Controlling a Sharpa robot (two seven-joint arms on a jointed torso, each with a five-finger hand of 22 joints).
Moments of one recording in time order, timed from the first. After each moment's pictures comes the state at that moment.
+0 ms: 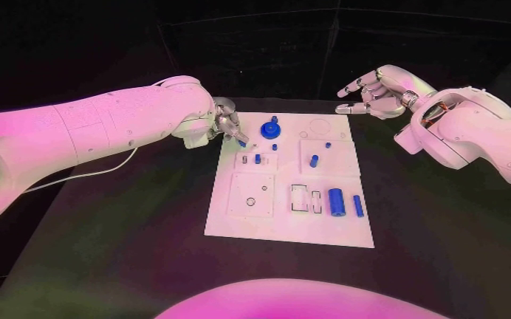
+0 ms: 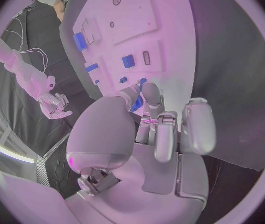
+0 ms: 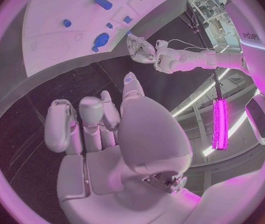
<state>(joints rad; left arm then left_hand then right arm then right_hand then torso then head) 1.34 -0.67 -0.14 1.25 -0.93 0.12 -0.49 1.30 -0.09 0.38 0.15 0.12 1.09 0.05 0.31 0.54 1.33 -0.03 0.83 0.63 1.47 -0.07 1.57 1.31 0.07 1.46 0.03 1.31 1.31 1.30 -0.88 -0.04 1.49 -1.05 -0.31 0.06 1.42 0.00 -0.22 0.21 0.25 0.94 0.15 0.12 0.07 1.33 0.06 1.25 1.23 1.44 -0.01 1.13 0.68 0.06 1.36 0.10 1.40 1.28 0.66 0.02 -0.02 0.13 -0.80</state>
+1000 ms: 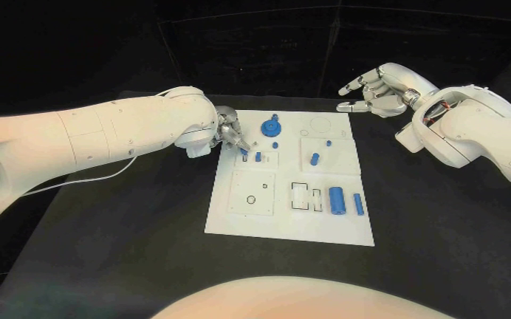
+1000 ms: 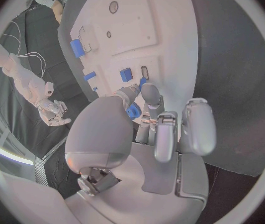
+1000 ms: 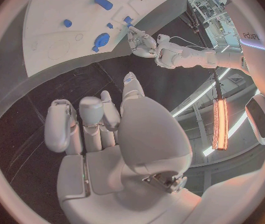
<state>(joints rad) 1.33 -0.68 -0.19 1.31 -0.93 0.07 -0.51 1.27 -0.11 0.43 0.12 0.14 1.09 0.05 0.32 0.55 1.34 -0.03 0.84 0.65 1.47 -0.08 1.57 1.31 0.07 1.46 0.03 1.31 1.31 1.30 -0.88 -0.04 1.49 -1.05 -0.31 0.06 1.42 0.00 -0.22 0.21 0.25 0.94 0.15 0.12 0.07 1.33 0.06 1.25 1.23 1.44 -0.01 1.13 0.68 0.06 1.36 0.10 1.40 1.28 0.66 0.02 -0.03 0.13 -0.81</state>
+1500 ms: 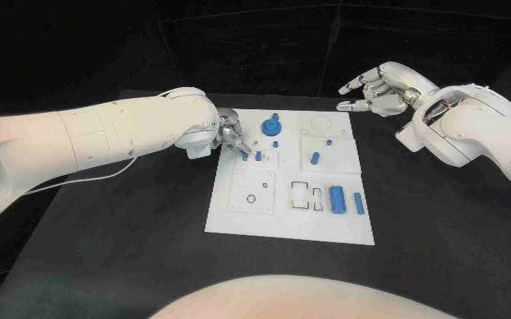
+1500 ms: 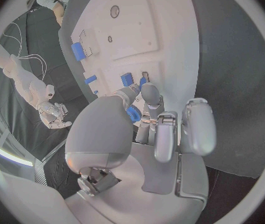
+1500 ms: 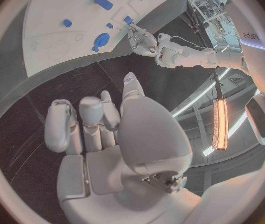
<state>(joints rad) 1.33 -0.68 -0.19 1.32 -0.93 0.09 -0.51 1.27 -0.11 0.43 0.12 0.14 1.09 0.05 0.32 0.55 1.34 -0.03 0.85 0.65 1.47 -0.08 1.57 1.31 0.07 1.46 0.03 1.31 1.31 1.30 -0.88 -0.04 1.48 -1.05 -0.31 0.06 1.42 0.00 -0.22 0.21 0.25 0.94 0.15 0.12 0.07 1.33 0.06 1.25 1.23 1.44 -0.01 1.13 0.68 0.06 1.36 0.10 1.40 1.28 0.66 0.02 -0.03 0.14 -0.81</state>
